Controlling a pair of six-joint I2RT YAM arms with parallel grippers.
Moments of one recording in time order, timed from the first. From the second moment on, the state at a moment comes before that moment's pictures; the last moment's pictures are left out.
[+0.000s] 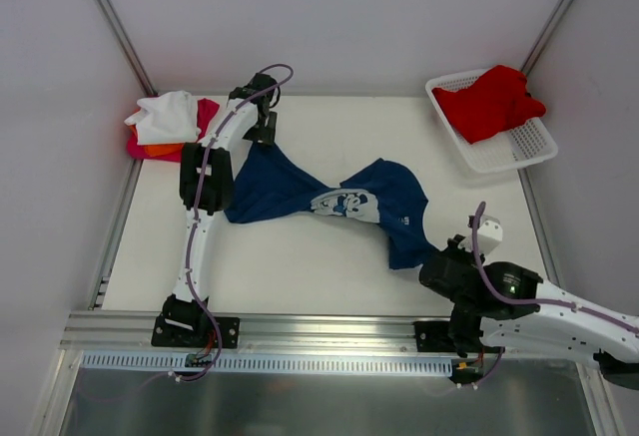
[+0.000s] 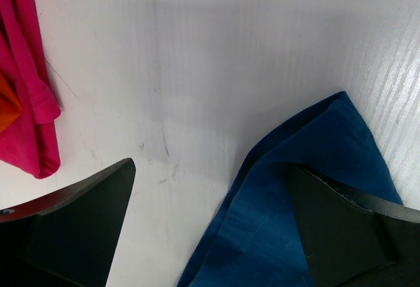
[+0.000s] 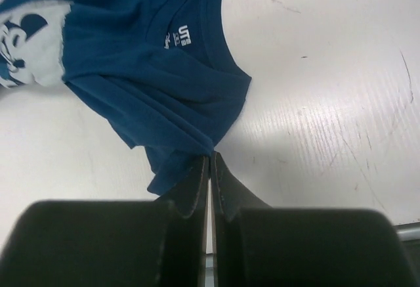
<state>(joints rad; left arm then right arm) -0.23 2.52 2.29 -0.98 -0.42 -0.12 1.24 0.58 0.69 -1.28 0.92 1.36</state>
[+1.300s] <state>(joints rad) -0.23 2.52 2.29 -0.99 -0.40 -0.12 0.82 1.06 0.87 -0.84 0.80 0.76</state>
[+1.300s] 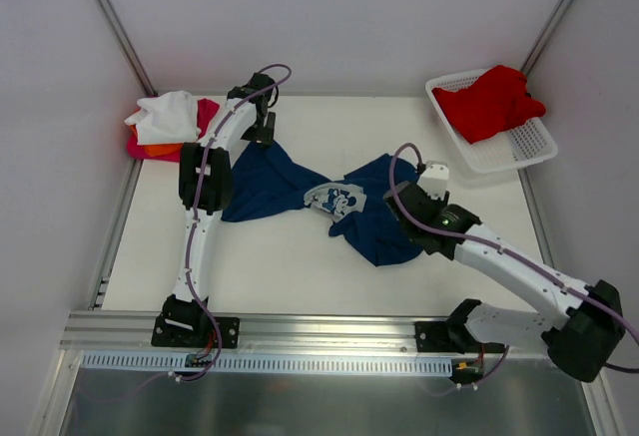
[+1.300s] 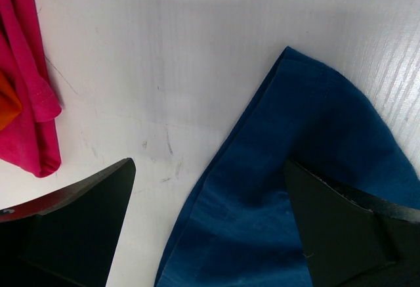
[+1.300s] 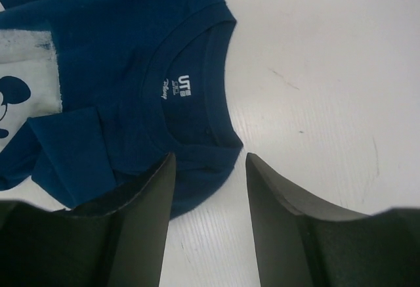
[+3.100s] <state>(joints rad) -0.33 1.75 1.43 -0.91 -0.40 -0.35 0.47 1.94 1.24 -0.26 0.20 0.45</state>
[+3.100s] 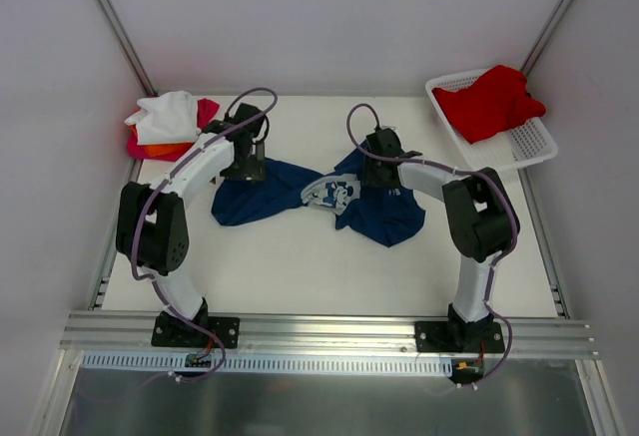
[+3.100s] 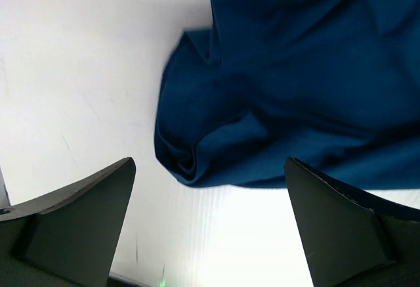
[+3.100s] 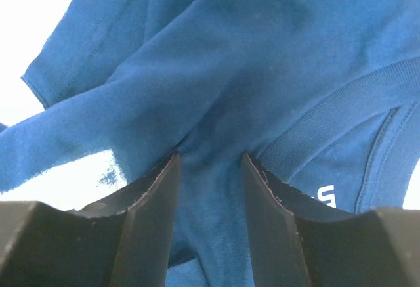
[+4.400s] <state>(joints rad) -0.41 1.70 1.08 -0.80 -0.50 -0.50 0.43 1.95 1.28 -0.31 0.15 0.40</state>
